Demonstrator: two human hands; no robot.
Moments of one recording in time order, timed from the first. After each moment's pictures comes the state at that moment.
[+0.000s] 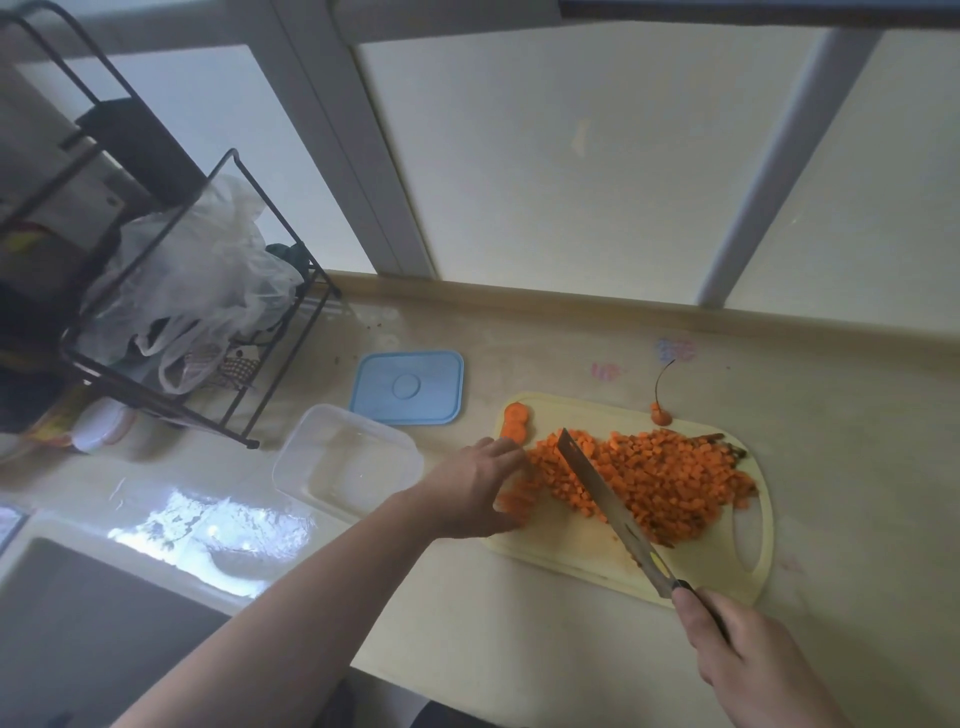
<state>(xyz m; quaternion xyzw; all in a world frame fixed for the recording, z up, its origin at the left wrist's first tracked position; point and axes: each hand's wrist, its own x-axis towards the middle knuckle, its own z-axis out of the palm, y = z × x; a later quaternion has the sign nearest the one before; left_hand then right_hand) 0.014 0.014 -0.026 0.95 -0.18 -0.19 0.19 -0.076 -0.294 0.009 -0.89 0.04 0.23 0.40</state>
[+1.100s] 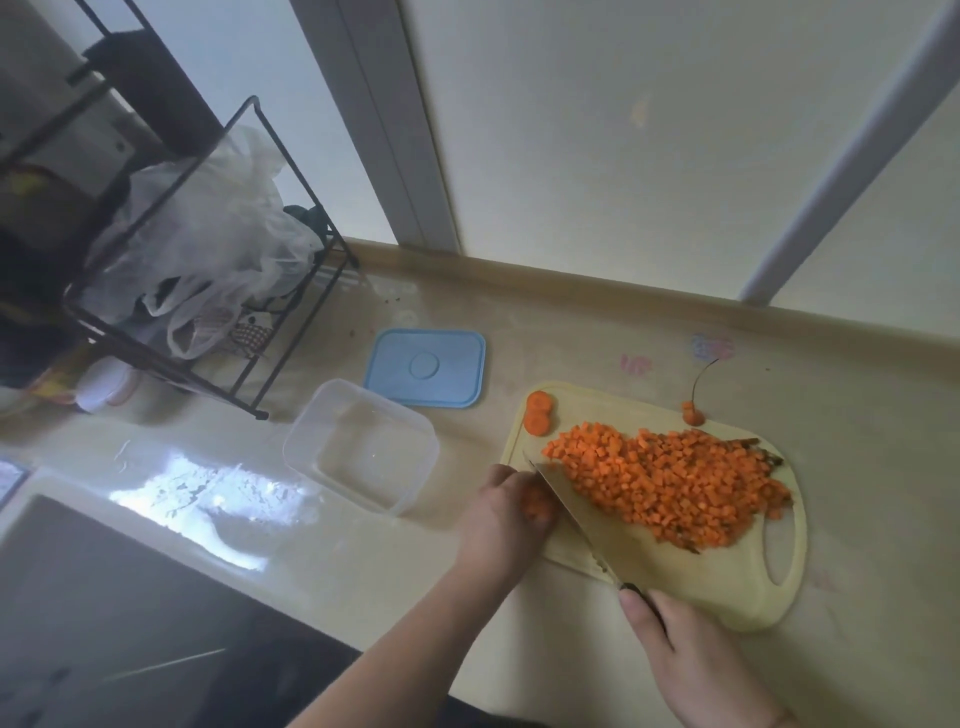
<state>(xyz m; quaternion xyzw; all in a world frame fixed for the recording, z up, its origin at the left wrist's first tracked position) -0.040 -0.035 -0.054 0.91 0.17 -0.07 0.37 -0.070 -0.247 -0.029 -0.89 -0.04 0.24 0.39</state>
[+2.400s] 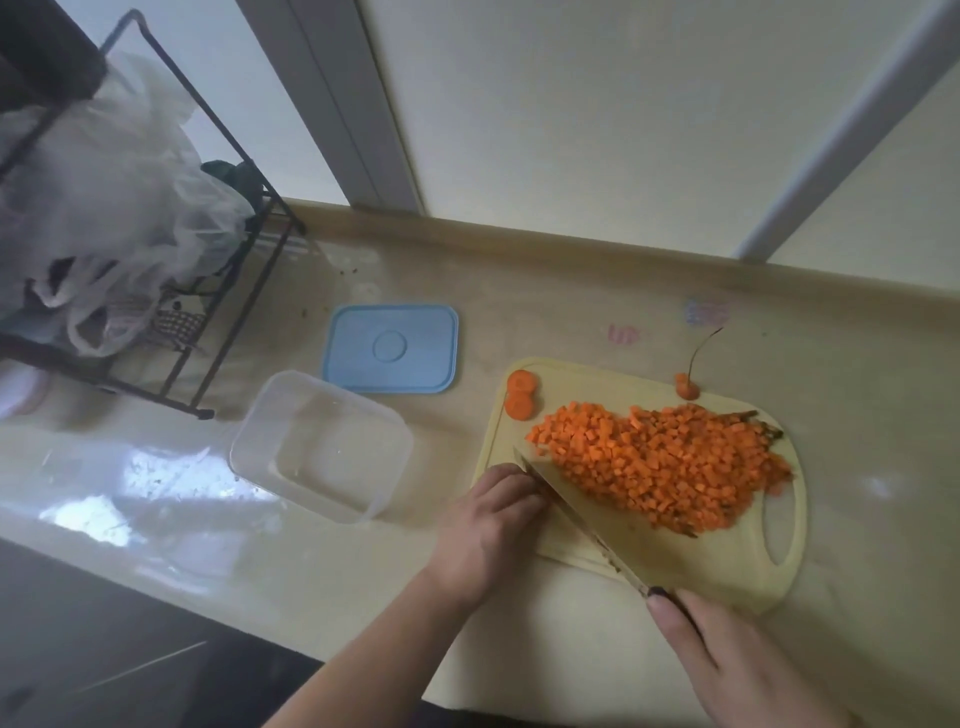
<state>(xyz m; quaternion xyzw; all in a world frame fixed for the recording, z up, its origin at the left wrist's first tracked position) -0.043 -0.008 -0.106 0.92 -0.18 0.11 0.33 -0.066 -0.275 -0.037 -0.91 -0.08 0.24 0.33</state>
